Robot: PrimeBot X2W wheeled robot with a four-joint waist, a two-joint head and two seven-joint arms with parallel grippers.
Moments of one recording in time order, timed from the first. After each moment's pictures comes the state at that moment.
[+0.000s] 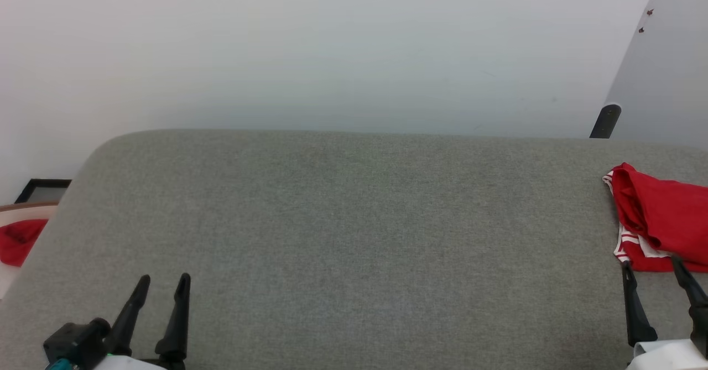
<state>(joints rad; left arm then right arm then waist) 0.03 0.35 -0.07 0.19 -0.55 -0.13 -0.26 0.02 -0.17 -0.15 0.15 -0.03 0.13 -0.22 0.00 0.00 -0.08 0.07</state>
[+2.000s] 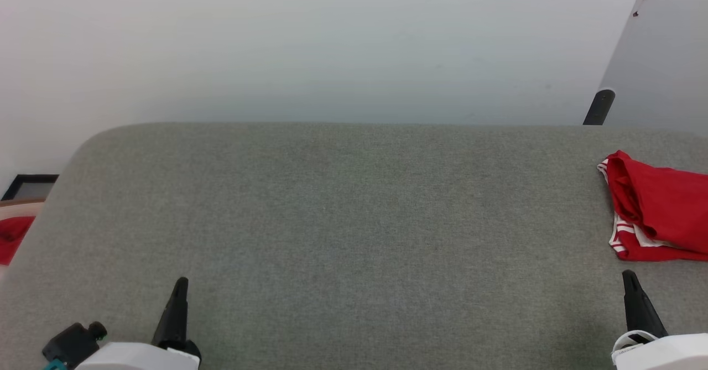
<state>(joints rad) -0.01 0.19 0.01 0.24 -1.05 -0.13 -0.08 -0.01 -0.09 -0.13 0.22 0.75 0.13 -0.06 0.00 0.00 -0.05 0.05</state>
